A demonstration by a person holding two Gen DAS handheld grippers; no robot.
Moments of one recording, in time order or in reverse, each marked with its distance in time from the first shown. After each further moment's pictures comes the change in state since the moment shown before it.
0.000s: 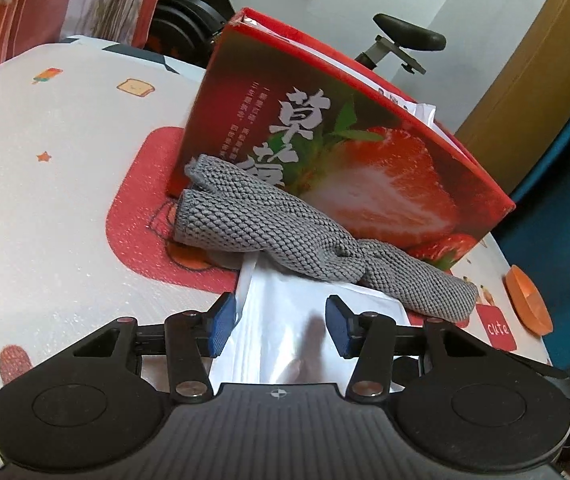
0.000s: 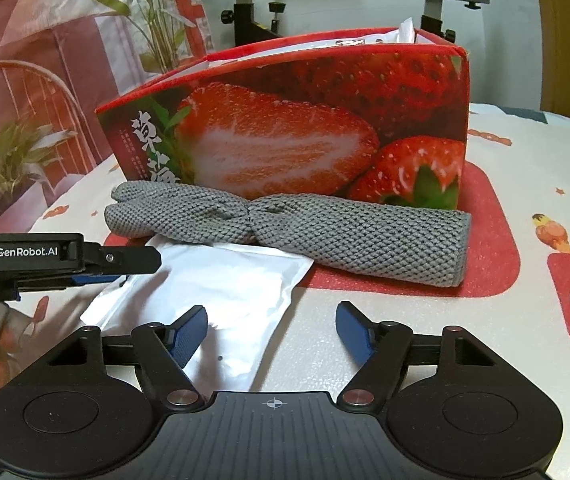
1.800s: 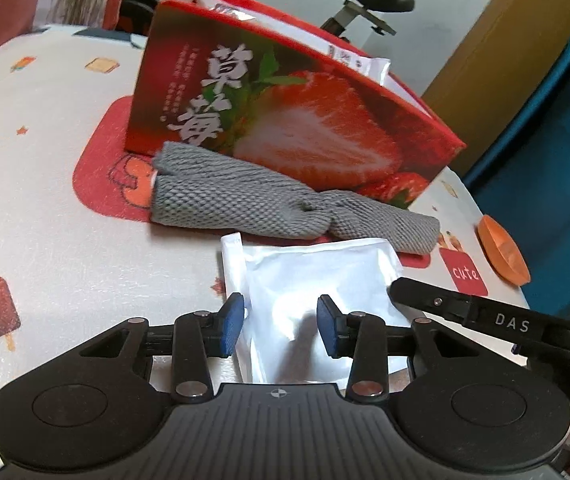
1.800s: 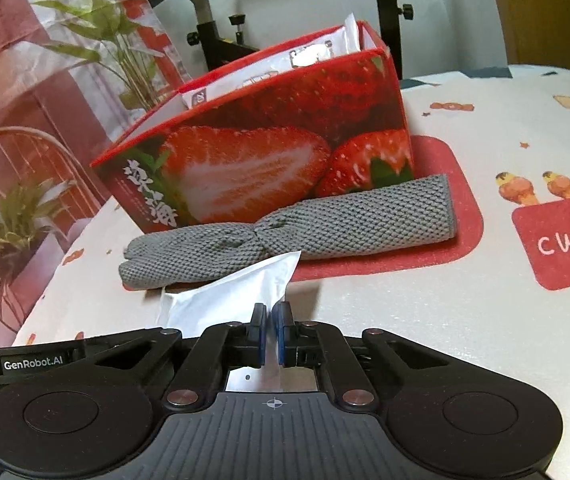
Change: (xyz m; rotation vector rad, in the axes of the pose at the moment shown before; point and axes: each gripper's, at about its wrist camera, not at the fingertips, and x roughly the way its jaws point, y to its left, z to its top) left arm -0.021 -0.031 -0.024 0.050 0.107 -0.036; right arm -0.034 -0.023 0.002 0.191 -0.013 0.057
